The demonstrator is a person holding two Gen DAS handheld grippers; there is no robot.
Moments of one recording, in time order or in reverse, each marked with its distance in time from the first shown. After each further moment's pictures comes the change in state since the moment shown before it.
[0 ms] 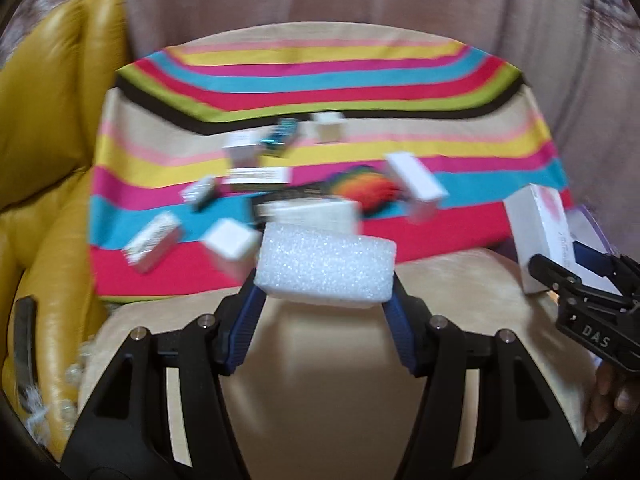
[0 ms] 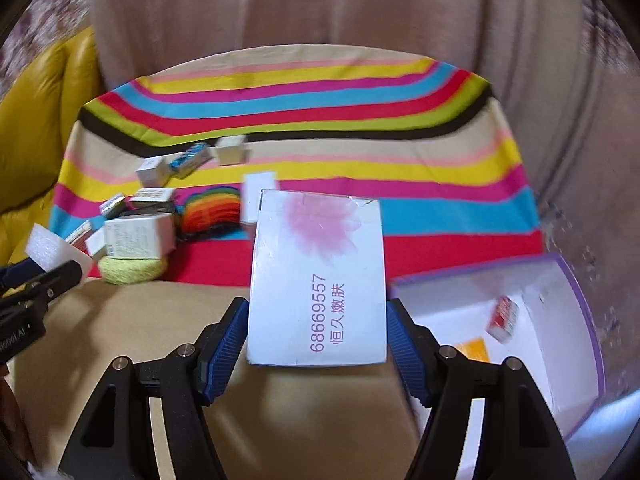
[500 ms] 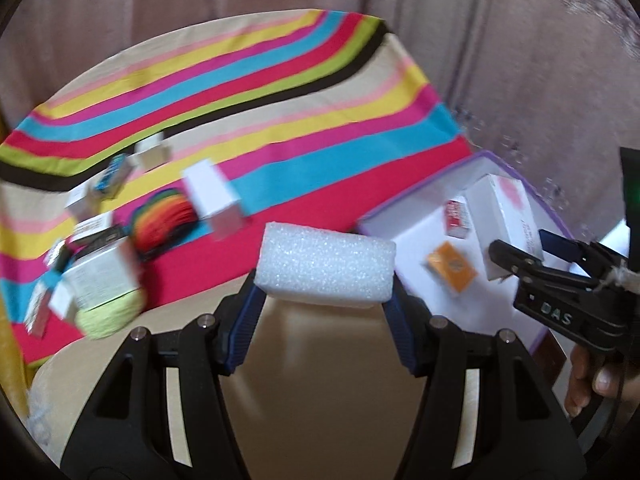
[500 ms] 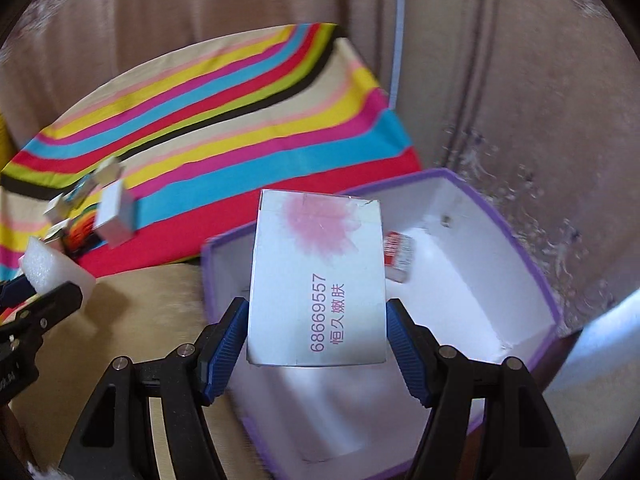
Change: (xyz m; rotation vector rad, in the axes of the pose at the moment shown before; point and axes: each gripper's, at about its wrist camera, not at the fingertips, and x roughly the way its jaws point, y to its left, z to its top) left arm 0.016 -0.148 0.009 0.248 0.046 -0.260; right arm -0.011 -0.130 -0.039 0.260 0.048 -0.190
